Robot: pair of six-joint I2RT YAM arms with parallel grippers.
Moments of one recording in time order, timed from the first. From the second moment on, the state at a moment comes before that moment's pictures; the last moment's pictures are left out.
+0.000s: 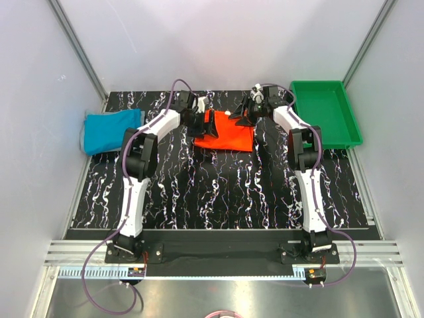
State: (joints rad) left arm -0.33 2.34 1.91 -0.56 0.50 -0.26; right arm 0.18 2.59 2.17 -0.35 -0.80 0.62
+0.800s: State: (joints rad) left arm -0.38 2.17 1.88 -0.71 0.32 -0.18; right arm 0.18 2.59 2.20 -0.44 -0.72 0.51
